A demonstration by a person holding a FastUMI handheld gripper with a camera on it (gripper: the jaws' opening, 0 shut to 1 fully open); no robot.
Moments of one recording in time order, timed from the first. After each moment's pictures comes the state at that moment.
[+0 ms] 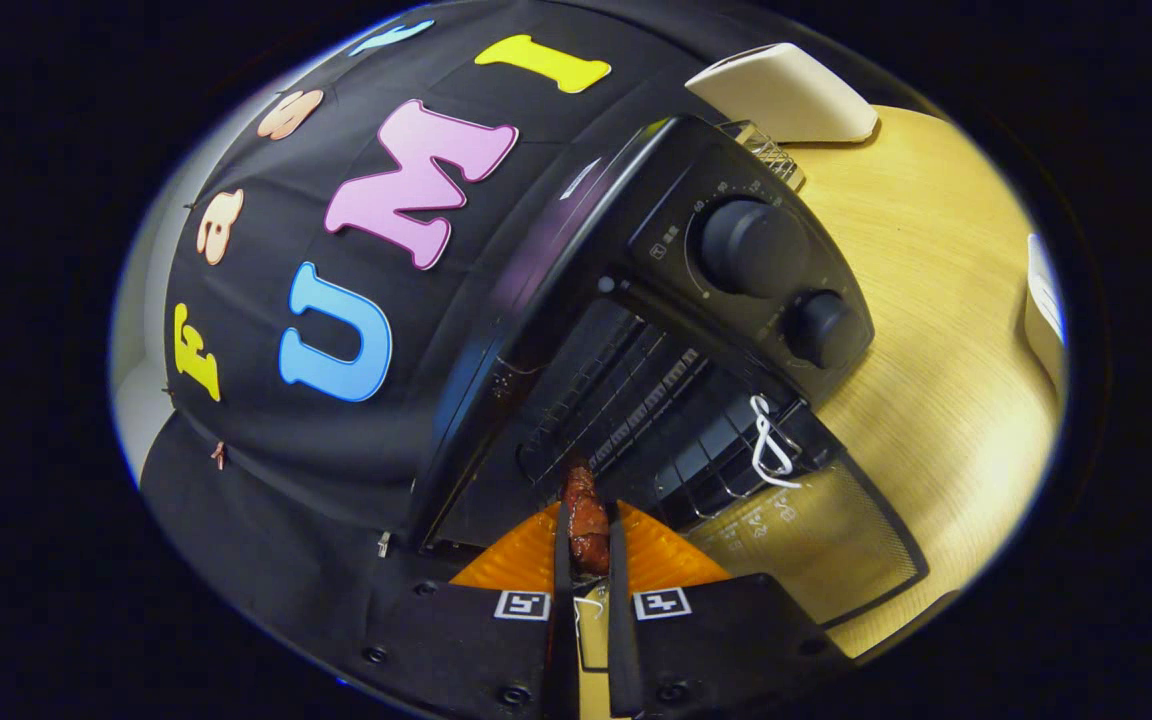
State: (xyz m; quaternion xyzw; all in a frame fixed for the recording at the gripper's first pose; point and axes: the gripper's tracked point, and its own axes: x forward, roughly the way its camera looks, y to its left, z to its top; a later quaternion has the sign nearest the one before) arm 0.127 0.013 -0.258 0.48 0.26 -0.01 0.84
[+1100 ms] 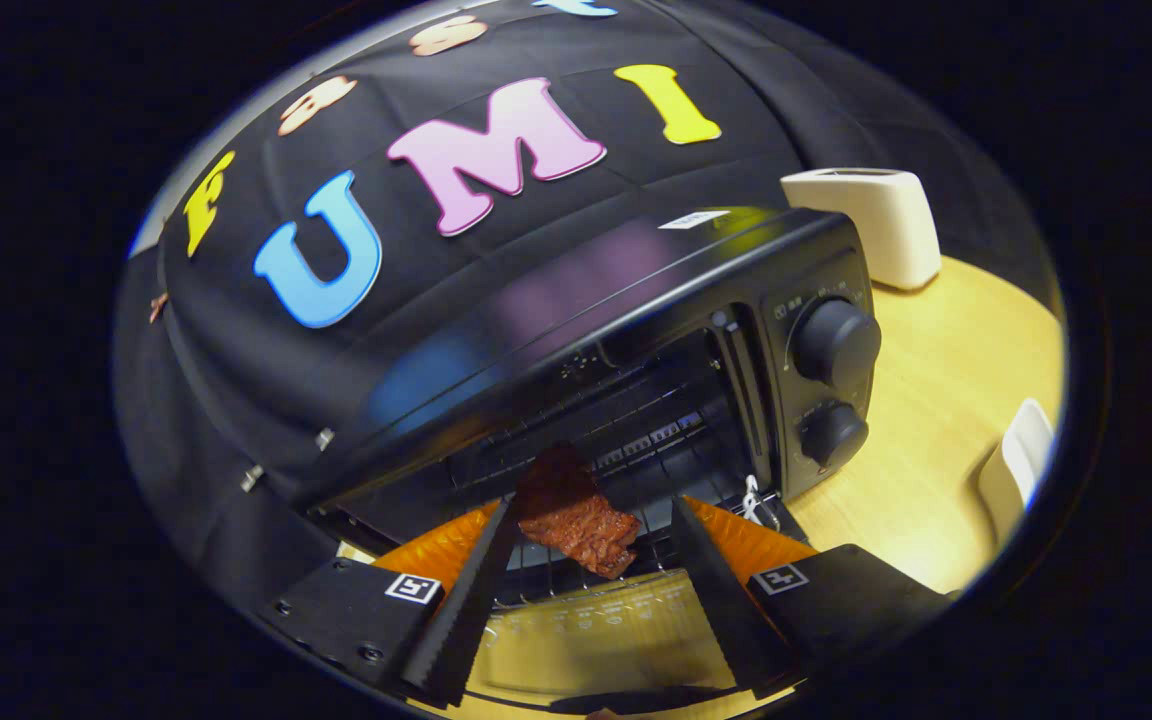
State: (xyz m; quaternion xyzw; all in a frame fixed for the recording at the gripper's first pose) arm 0.139 0.003 -0.270 0.23 0.24 -0.05 0.94
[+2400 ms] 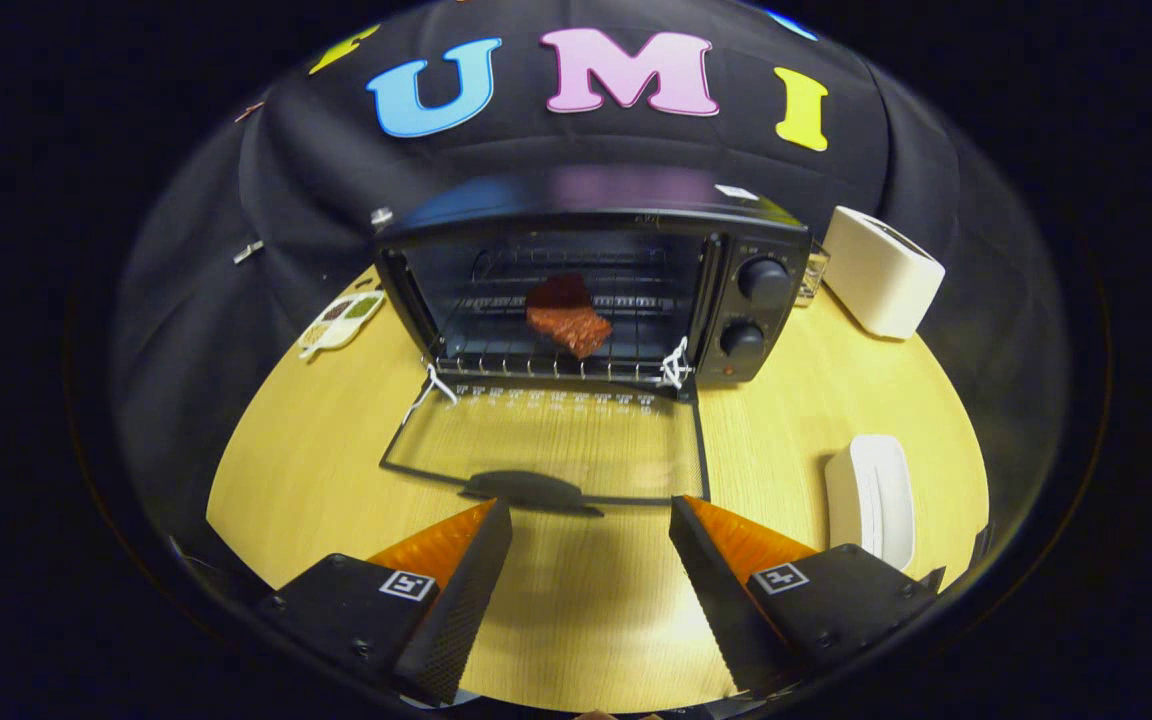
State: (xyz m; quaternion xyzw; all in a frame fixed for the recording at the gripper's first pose) arm -0.033 0.003 -0.276 0.01 0.42 0.02 0.91
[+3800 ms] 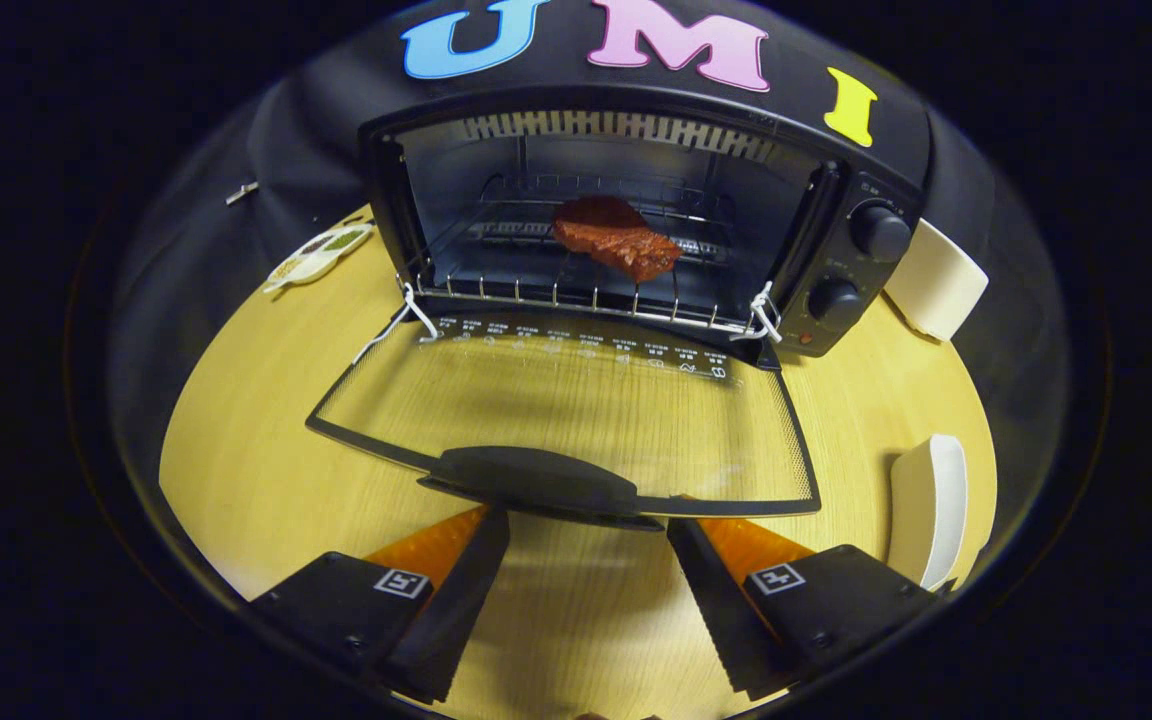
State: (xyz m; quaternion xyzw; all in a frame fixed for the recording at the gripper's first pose) arm -0.004 0.026 -0.340 -0.04 0.44 0.02 0.90
